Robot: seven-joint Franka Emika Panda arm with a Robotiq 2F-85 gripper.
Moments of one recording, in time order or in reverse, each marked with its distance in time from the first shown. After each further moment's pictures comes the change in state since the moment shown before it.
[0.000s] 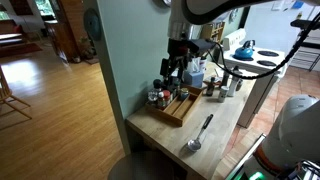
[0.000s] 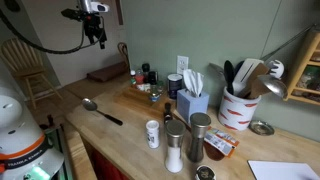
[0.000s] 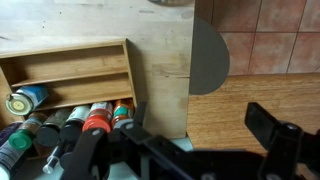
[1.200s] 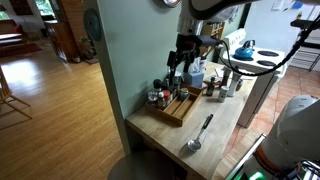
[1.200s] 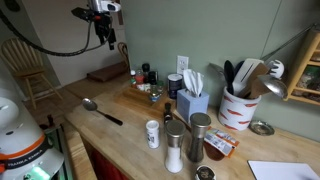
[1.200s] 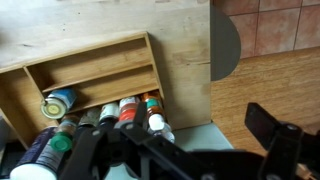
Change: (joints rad) arm -0.067 0.000 -0.096 -0.010 -0.001 0.019 -0.021
